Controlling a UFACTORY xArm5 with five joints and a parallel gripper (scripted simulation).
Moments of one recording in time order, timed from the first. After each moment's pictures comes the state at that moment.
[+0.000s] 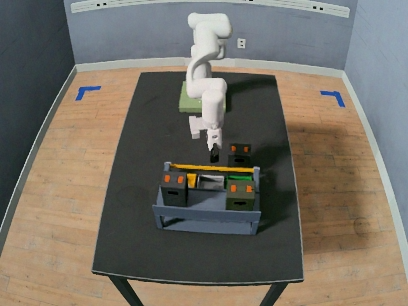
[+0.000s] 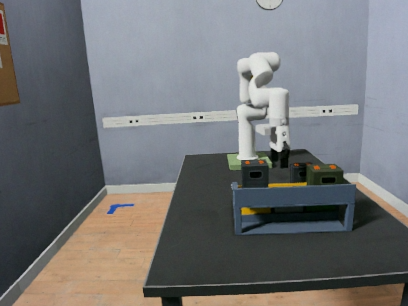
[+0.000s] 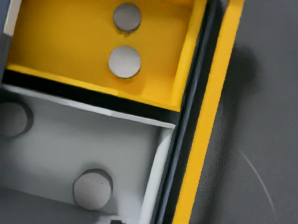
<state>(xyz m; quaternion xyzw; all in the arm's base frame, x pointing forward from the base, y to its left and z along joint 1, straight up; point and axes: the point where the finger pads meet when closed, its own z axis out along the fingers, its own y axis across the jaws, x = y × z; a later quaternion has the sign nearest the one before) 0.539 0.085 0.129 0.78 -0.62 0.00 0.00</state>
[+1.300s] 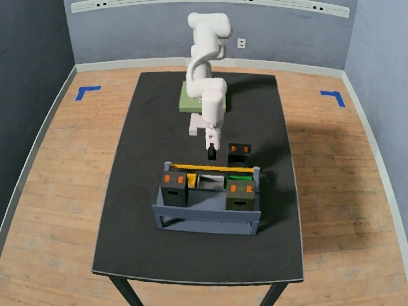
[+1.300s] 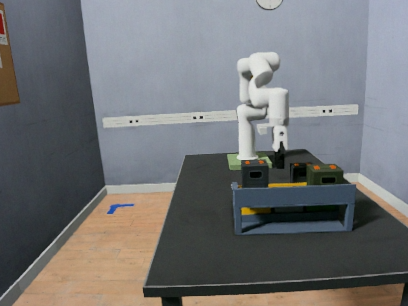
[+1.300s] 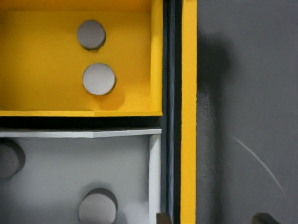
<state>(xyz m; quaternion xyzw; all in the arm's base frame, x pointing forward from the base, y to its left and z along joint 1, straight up) 0.539 0.085 0.129 0.71 -0.71 0.00 0.00</state>
